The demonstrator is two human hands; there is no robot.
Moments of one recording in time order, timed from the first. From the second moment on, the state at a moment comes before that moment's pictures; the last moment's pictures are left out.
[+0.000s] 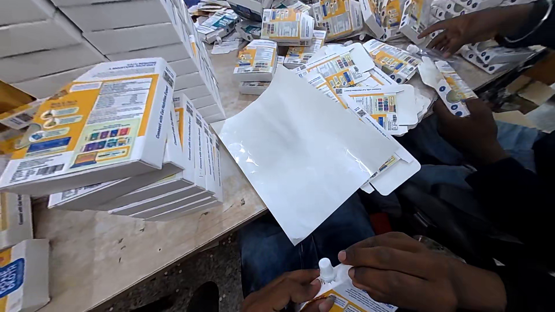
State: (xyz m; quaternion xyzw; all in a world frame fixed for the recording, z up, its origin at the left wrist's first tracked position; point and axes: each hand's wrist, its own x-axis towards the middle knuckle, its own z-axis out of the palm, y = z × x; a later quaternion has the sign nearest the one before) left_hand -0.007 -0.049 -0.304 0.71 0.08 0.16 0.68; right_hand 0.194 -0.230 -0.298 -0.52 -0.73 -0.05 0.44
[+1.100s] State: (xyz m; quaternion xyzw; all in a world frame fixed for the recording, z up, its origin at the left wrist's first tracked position) left_hand -0.009 -0.053 -0.304 0.72 0.08 0.17 0.67; right_hand 0.199 -0.235 -0.298 -0.50 -0.75 0.01 0.43
